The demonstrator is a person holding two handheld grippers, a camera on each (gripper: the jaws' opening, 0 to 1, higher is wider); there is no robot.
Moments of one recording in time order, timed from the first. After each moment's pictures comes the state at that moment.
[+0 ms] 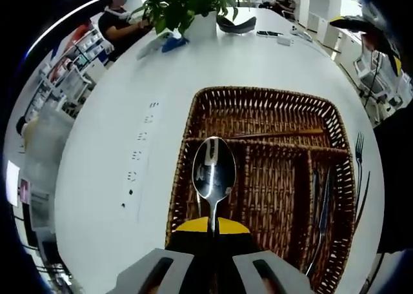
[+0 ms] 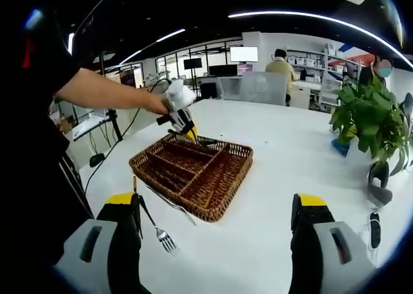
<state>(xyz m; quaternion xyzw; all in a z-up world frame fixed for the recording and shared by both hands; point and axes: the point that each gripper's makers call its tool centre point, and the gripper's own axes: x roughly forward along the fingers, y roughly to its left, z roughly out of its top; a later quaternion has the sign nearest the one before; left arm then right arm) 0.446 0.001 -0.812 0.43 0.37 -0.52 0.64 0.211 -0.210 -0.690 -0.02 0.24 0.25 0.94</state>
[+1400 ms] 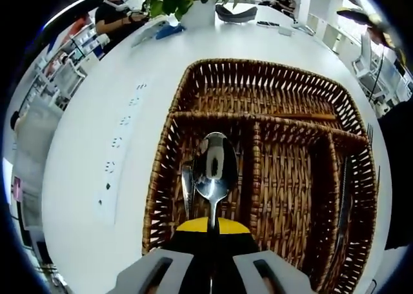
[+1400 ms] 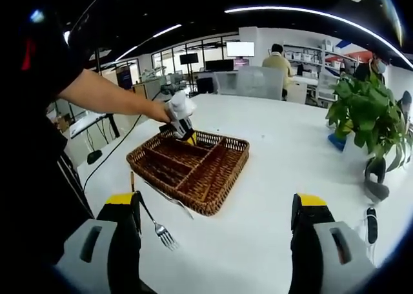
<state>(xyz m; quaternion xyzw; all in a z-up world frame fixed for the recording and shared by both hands) 0.448 0.003 -0.858 0.42 0.39 -0.53 0.62 0.206 -0.215 -0.694 -0.03 0.26 0.24 0.94</state>
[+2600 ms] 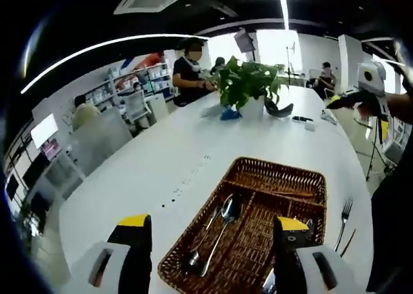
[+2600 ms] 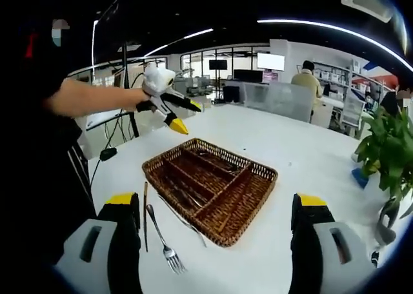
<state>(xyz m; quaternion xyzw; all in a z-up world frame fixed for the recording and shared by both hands) 0.399 0.073 -0.689 0.22 0.23 -0.45 0.84 0.237 -0.147 -0.669 -0.08 0.21 0.33 0.92</state>
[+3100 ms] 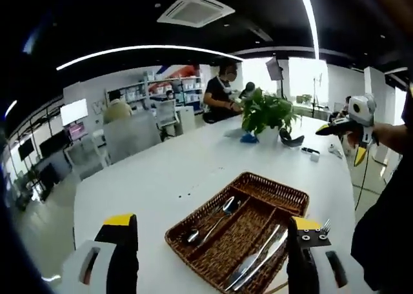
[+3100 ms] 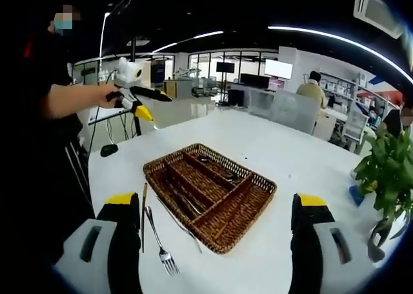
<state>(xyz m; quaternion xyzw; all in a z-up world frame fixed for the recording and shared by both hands) 0.332 0.139 -0.636 0.11 0.19 -0.38 0.90 0.239 -0.140 -0.650 -0.11 0.19 0.33 0.92</state>
